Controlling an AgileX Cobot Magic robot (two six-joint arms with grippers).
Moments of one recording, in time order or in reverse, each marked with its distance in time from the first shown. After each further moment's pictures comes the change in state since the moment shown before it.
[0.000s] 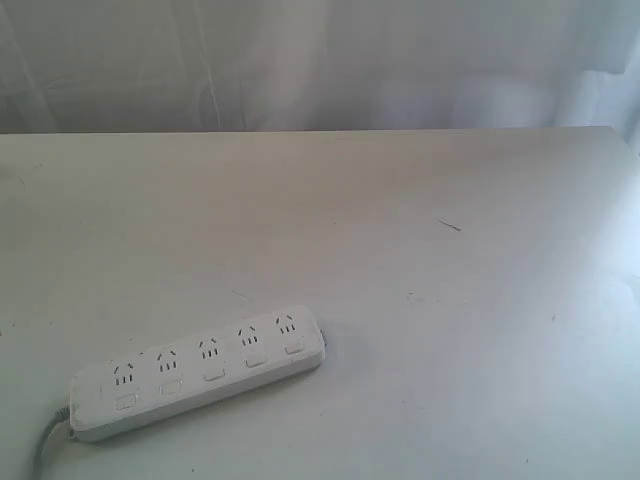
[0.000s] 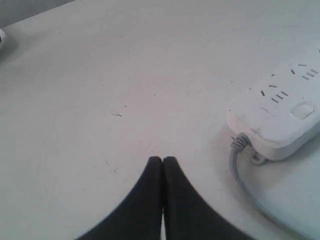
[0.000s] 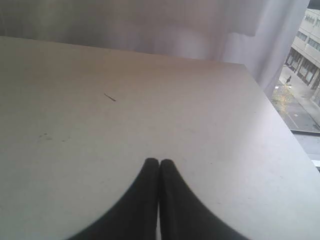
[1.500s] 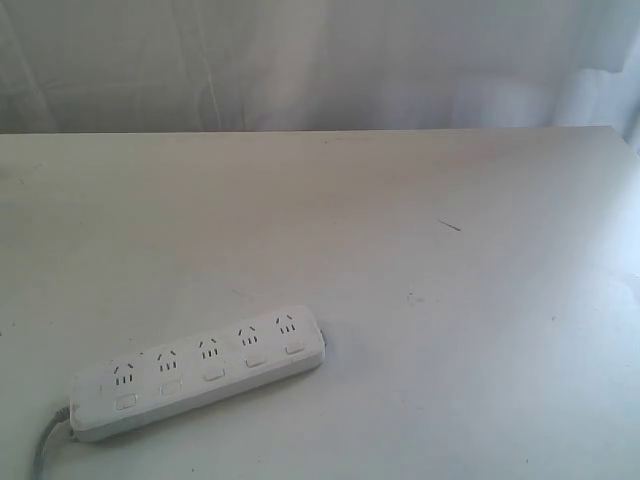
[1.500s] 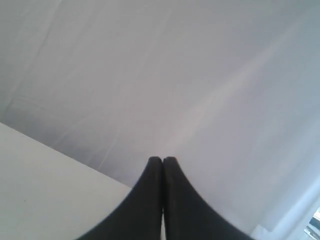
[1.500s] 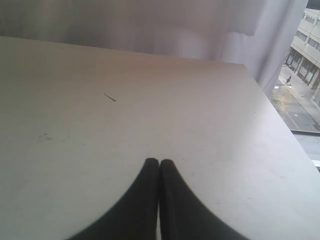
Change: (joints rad) left arm 0.000 0.000 0.000 0.186 -0.700 -1.099; right arm 0.000 0.000 0.000 0.000 0.000 0.000
